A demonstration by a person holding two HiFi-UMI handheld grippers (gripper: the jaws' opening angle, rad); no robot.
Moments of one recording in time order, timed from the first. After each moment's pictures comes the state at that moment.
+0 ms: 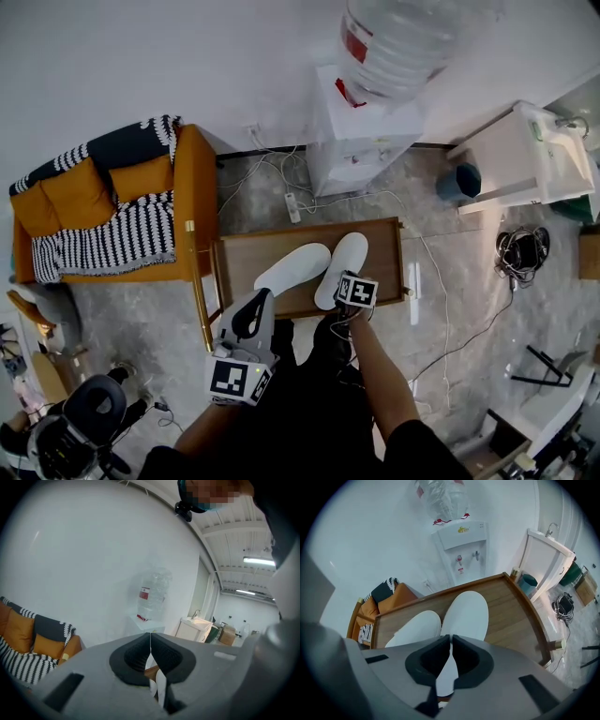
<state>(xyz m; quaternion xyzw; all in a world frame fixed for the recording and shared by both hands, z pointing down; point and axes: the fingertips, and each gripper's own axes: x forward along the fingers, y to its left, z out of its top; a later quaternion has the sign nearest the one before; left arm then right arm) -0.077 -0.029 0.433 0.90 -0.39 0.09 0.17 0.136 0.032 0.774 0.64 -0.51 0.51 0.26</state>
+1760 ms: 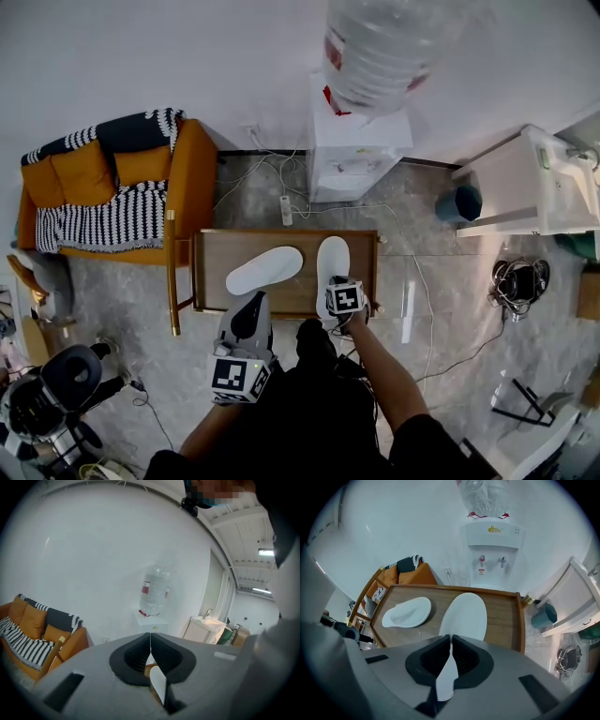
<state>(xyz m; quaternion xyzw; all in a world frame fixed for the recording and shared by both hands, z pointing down) 0.012 0.008 0.449 0.86 -0.47 0.10 0.19 0.192 0.036 0.769 0.51 -0.65 0.42 0.39</state>
